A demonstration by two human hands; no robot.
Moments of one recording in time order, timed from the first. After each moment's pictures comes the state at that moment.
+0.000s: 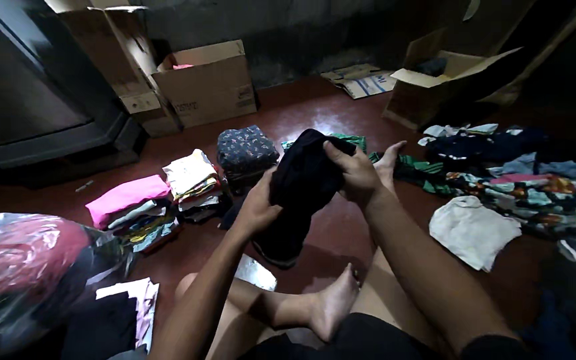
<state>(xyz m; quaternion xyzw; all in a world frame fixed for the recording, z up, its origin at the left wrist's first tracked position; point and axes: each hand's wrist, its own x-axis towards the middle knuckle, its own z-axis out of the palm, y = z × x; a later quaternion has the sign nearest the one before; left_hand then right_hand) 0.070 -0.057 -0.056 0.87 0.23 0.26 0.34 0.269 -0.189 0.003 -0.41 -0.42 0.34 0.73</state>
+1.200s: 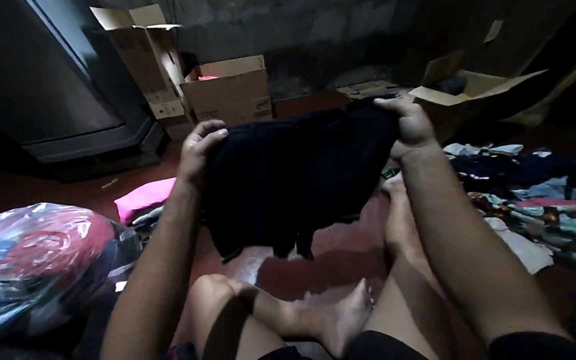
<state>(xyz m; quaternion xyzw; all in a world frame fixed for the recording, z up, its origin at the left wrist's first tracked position) -0.004 0.008 0.068 0.67 0.20 0.47 0.53 0.325 -0.166 0.075 -0.41 -0.33 0.31 0.79</state>
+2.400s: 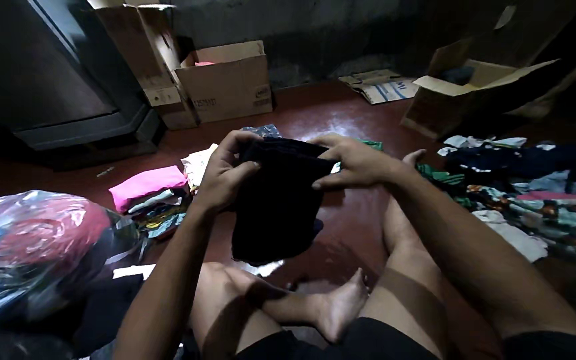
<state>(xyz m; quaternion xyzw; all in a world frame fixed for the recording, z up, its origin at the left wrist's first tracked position) 0.008 -0.047 0.042 0.79 0.07 0.42 0.45 0.289 -0.154 0.044 -0.51 -0.83 0.04 0.23</state>
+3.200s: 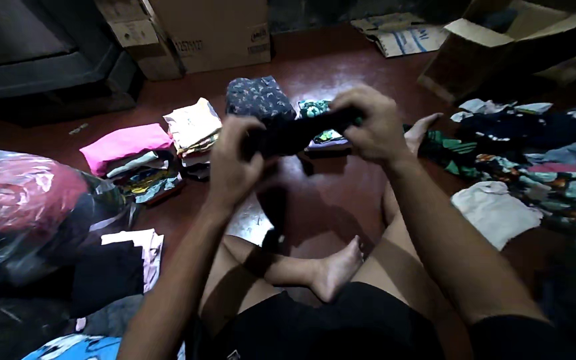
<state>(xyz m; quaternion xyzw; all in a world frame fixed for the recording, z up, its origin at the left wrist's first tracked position) 0.011 -0.053 -0.030 0.87 0.23 0.42 0.15 0.292 -0.142 -0.019 -0.55 -0.71 -0.06 0.44</state>
